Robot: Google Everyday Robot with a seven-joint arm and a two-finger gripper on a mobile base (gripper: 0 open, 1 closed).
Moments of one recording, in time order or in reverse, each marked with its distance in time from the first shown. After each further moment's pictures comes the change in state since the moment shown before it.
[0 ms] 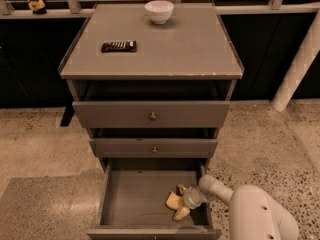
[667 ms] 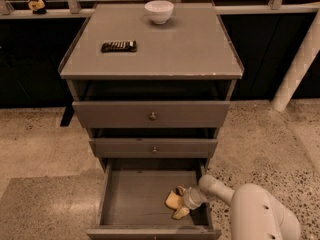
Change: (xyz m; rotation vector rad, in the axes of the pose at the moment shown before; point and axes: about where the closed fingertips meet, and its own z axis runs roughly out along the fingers) arm -0.004 0.001 -0.006 0.000 0.000 0.000
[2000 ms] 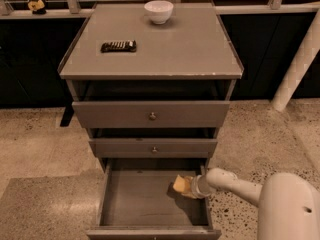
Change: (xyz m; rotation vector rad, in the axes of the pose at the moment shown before) arm -0.036 -0.026 -0.098 0.197 0.060 -0.063
